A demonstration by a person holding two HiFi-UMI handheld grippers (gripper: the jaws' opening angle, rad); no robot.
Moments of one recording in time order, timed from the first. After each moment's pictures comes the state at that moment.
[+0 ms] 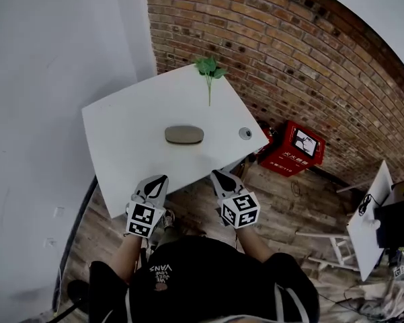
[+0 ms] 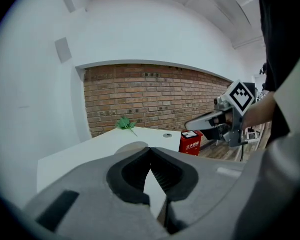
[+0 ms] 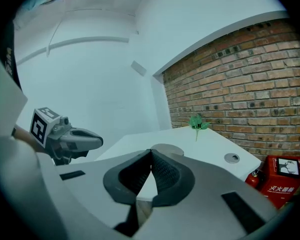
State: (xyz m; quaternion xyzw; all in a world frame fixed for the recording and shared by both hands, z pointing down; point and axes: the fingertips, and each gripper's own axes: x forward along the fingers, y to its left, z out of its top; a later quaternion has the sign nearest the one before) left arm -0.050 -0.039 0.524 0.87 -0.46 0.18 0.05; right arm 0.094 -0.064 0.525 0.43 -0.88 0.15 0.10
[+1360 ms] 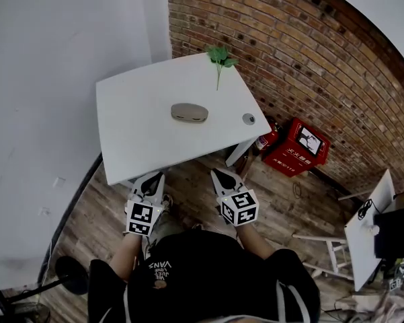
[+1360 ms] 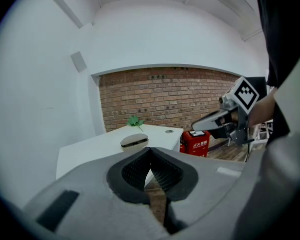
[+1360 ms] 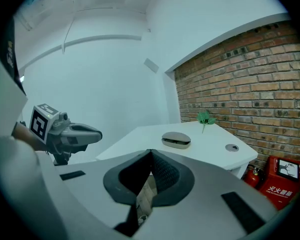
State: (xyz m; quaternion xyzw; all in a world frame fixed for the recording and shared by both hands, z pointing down) left arm -0.043 0.065 0.535 0.82 -0.54 0.17 0.04; right arm 0.110 0.024 0.543 0.38 -0.91 0.13 0.13
